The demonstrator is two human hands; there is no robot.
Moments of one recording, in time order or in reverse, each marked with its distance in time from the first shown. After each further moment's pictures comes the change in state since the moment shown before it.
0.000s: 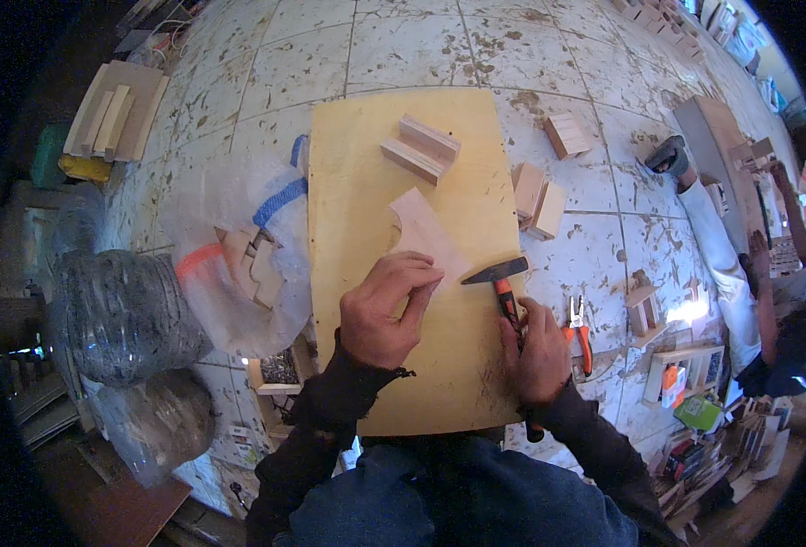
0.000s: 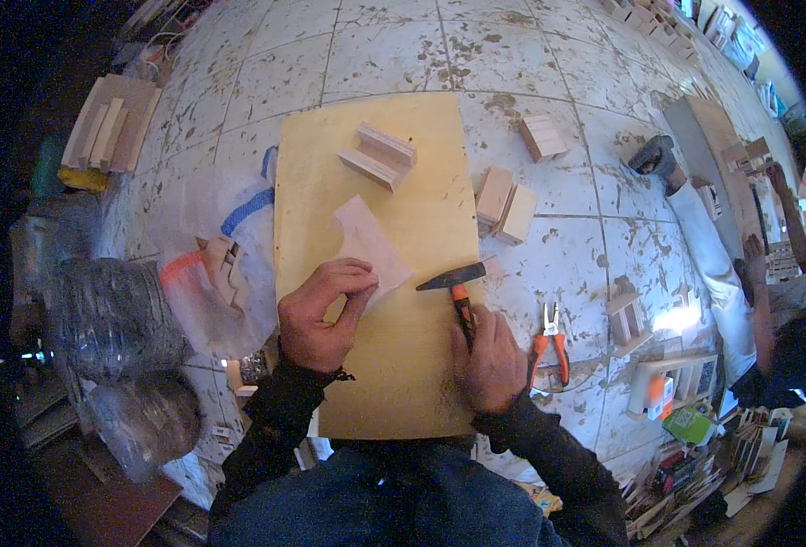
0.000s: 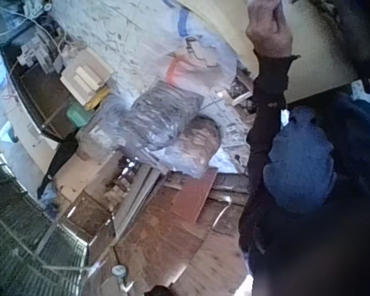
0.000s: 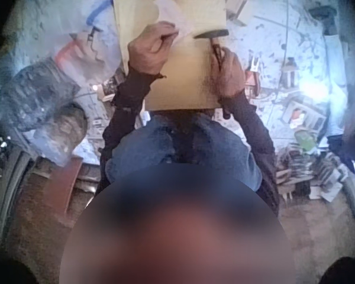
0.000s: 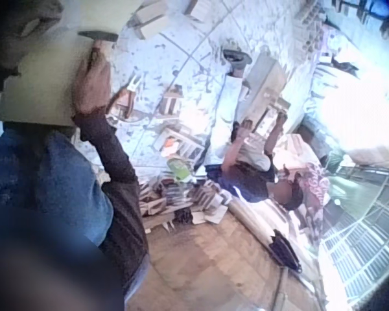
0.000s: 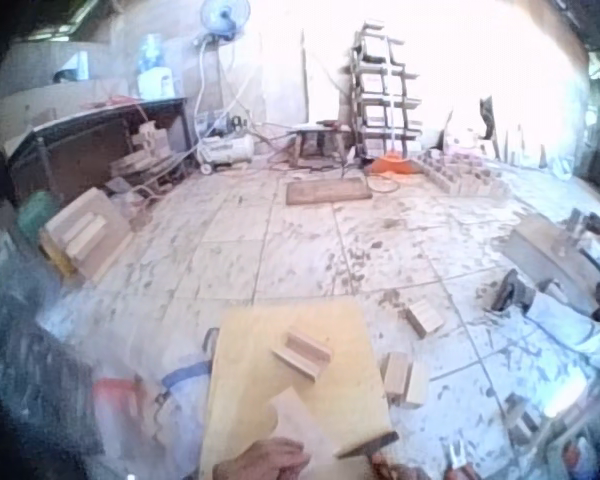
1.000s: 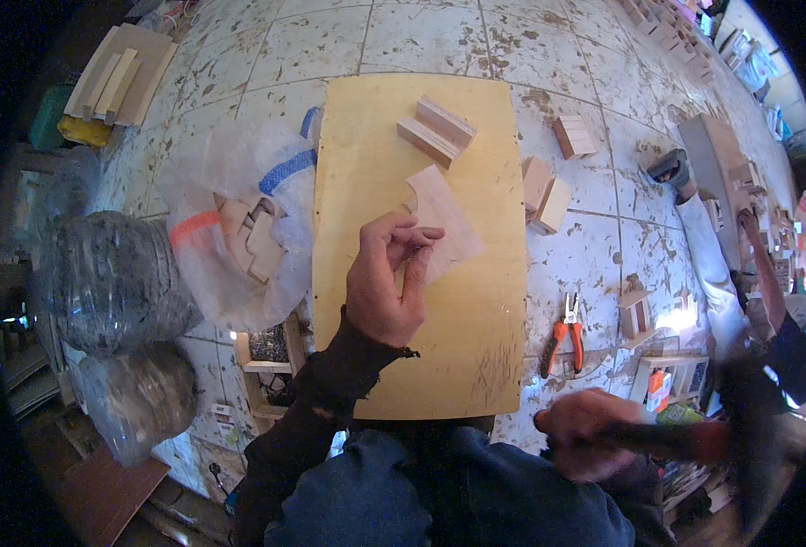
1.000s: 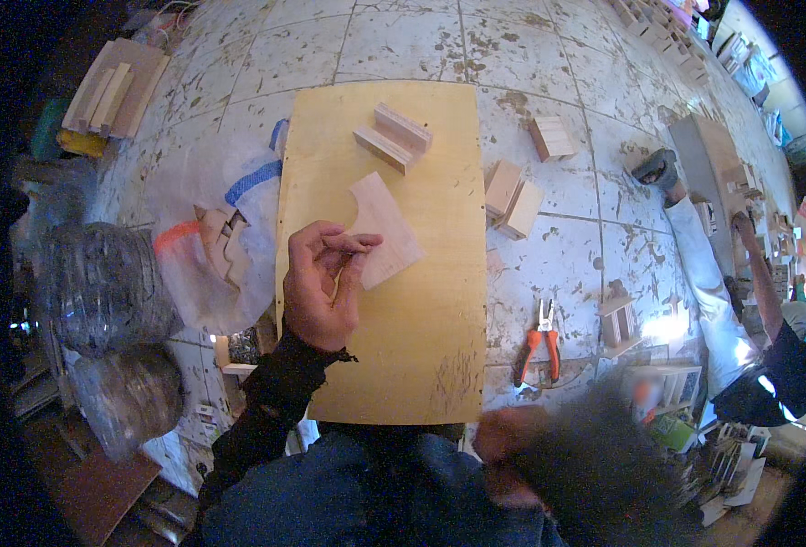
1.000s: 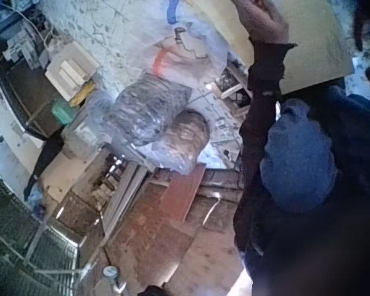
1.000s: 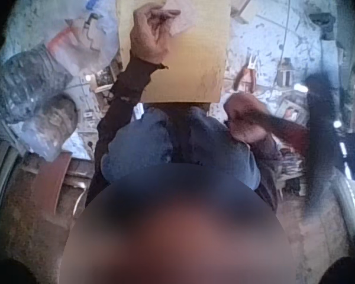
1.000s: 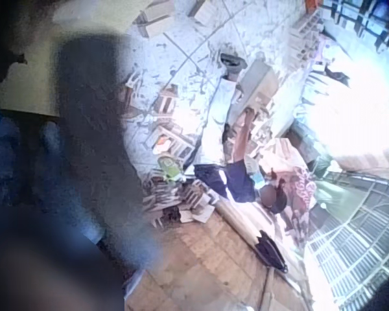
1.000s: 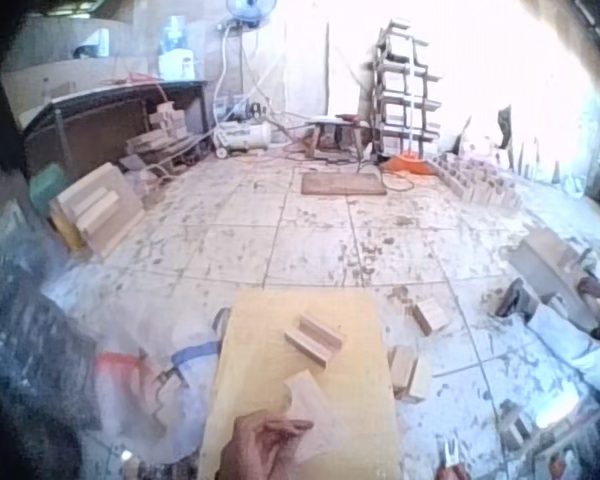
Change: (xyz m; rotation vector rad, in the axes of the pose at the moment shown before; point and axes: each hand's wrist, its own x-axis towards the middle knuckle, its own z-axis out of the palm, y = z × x) left_hand -0.013 -0.014 0.014 -0.347 0.135 -0.131; right_hand -0.036 -0.031 -0.099 0.763 -0.278 -0.508
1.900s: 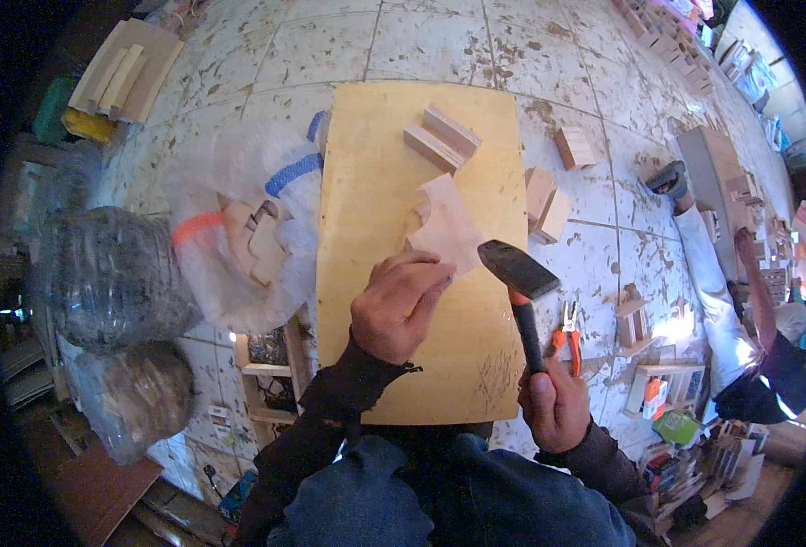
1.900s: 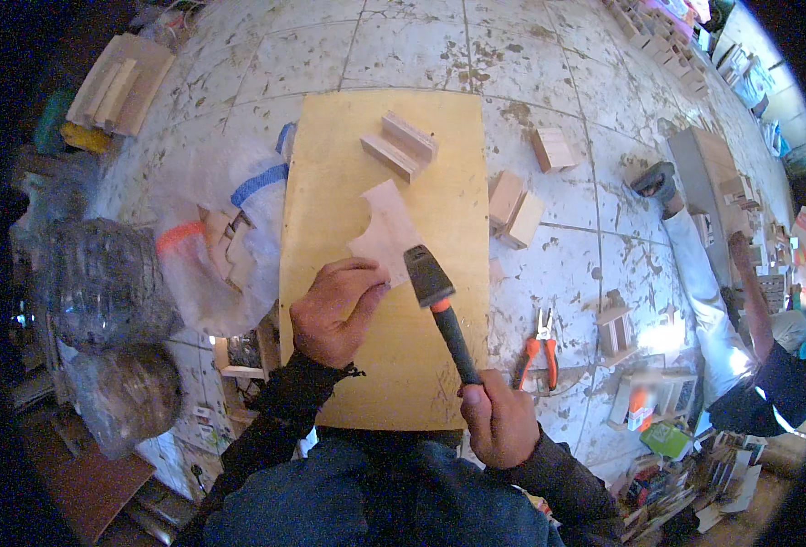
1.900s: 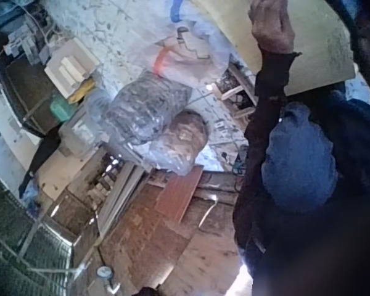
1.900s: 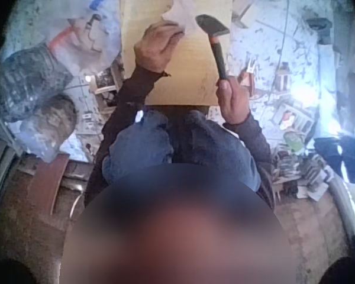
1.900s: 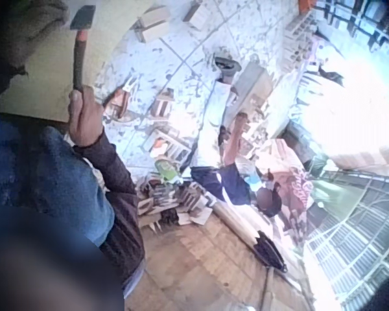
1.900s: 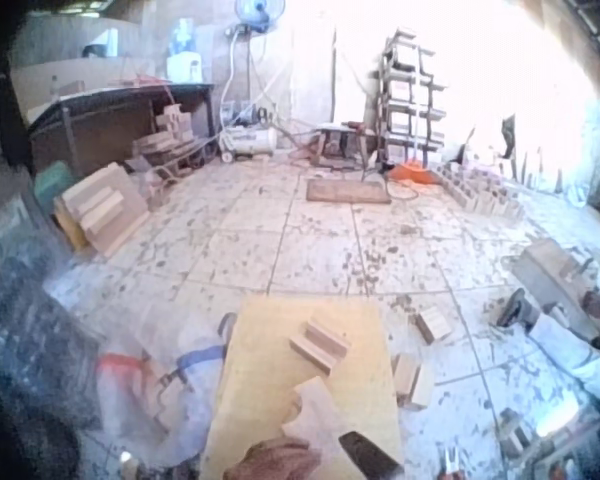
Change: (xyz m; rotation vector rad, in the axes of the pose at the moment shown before) left_hand -0.014 0.003 -0.009 0.457 0.001 0.279; right_hand 0.002 0.014 0.011 -0.197 0.032 0.620
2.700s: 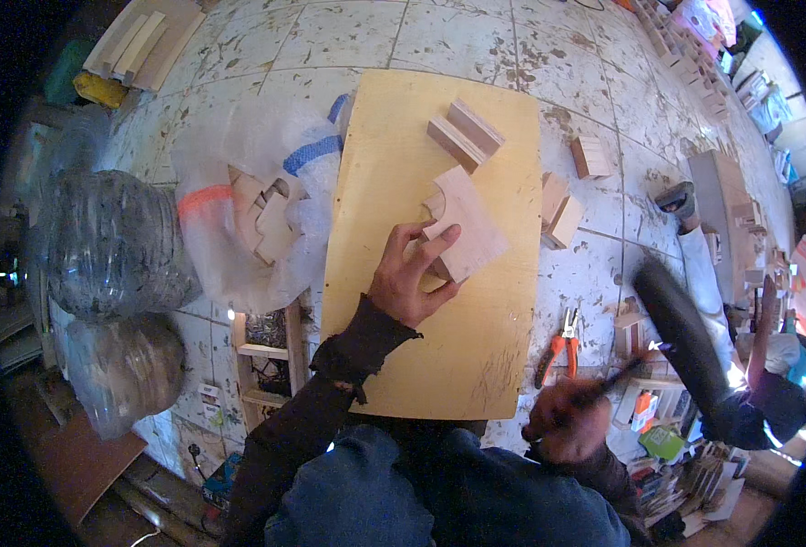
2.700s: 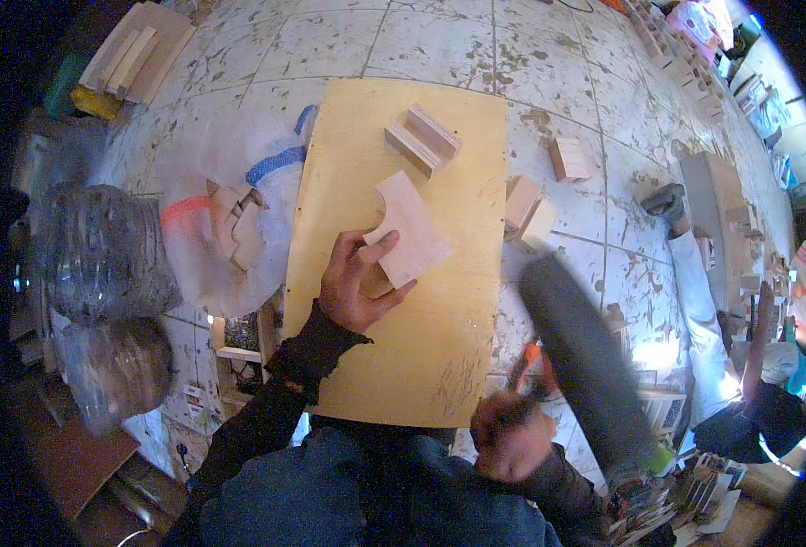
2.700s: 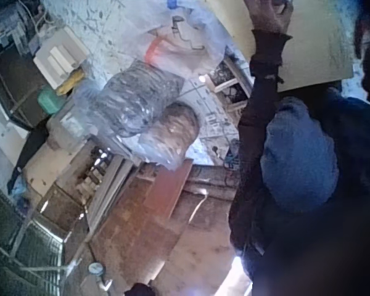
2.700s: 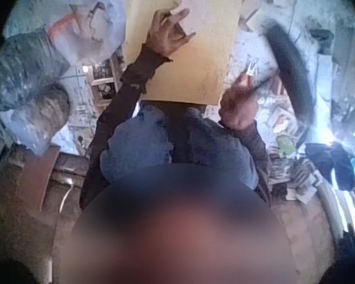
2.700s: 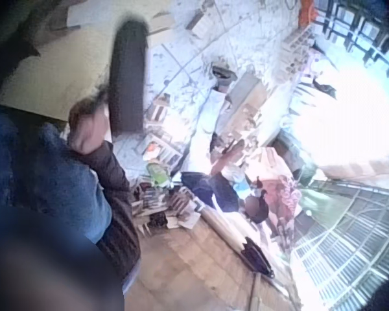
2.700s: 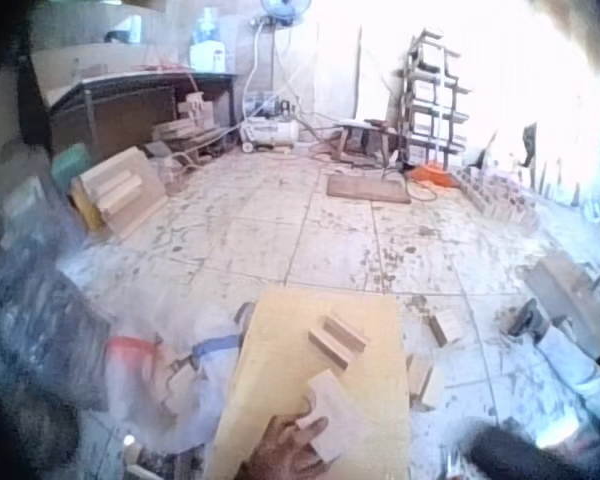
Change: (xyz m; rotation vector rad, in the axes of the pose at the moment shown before) left_hand -0.016 -0.045 0.023 -0.033 -0.014 -0.029; right_hand -0.004 0.019 0.018 0.579 0.100 -0.205
